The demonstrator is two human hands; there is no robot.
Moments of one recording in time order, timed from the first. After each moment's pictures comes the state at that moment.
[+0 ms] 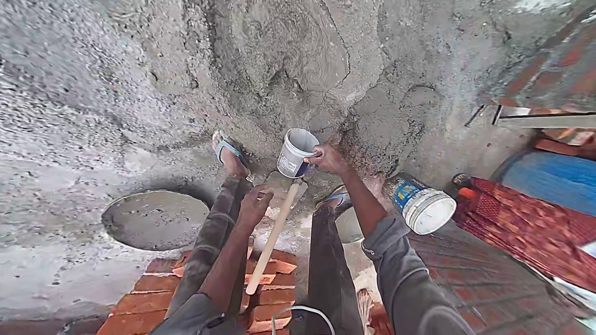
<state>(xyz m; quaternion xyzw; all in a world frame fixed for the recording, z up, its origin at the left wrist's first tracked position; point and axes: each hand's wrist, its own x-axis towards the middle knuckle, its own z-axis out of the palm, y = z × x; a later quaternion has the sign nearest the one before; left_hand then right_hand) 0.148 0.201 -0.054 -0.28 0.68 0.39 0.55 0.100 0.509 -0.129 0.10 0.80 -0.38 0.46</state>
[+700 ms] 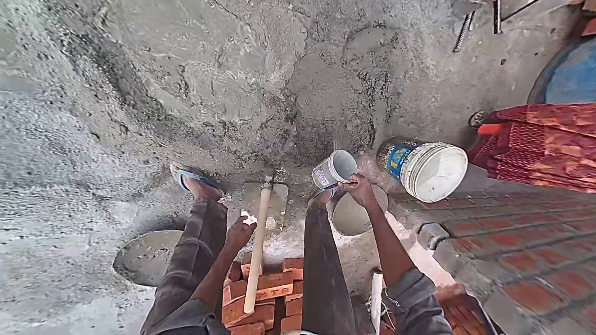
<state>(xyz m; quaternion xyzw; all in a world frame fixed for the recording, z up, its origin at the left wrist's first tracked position) 0.256 0.224 -0.099 -0.13 0.75 0.10 0.64 0.390 0.665 -0.083 0.46 0.72 -0.42 0.31</state>
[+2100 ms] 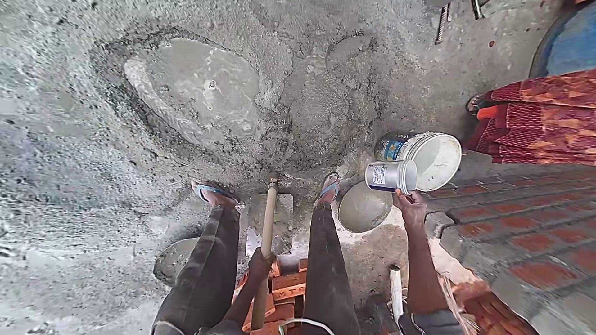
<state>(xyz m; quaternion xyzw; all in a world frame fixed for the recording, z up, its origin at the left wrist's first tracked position) 0.340 0.206 -0.030 -0.19 0.75 0.06 0.63 0.520 0.717 0.019 0.67 0.63 -0.39 -0.04</state>
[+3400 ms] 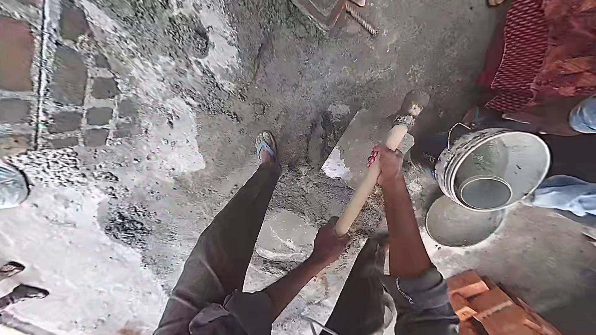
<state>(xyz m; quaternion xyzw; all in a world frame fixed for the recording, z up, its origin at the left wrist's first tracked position) 0.029 0.829 0.017 0.31 0.66 -0.15 0.67 0.213 0.995 -0.062 0.73 -0.03 -0.60 -0.34</state>
